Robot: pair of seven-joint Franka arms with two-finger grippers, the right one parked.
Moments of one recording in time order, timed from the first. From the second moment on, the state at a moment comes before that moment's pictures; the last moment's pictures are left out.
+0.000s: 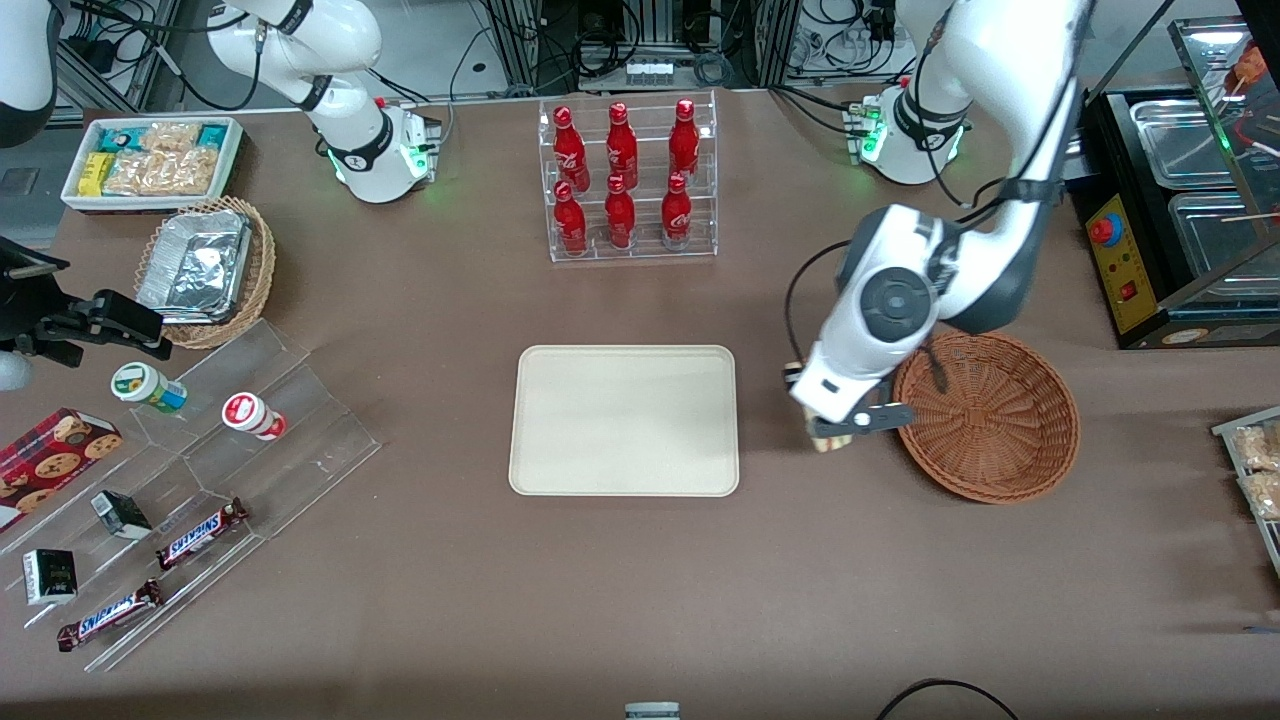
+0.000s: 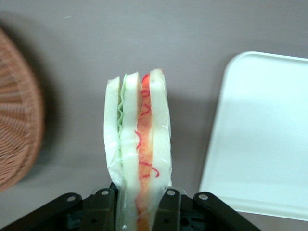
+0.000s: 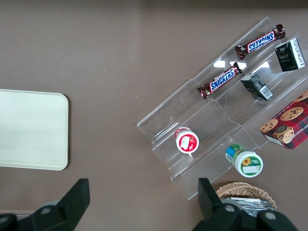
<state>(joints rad) -0.48 0.38 -0.01 -1.81 -0.02 2.11 -0.57</state>
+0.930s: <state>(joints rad) -0.69 0.66 -0.02 -1.61 -0.02 2.23 -0.52</state>
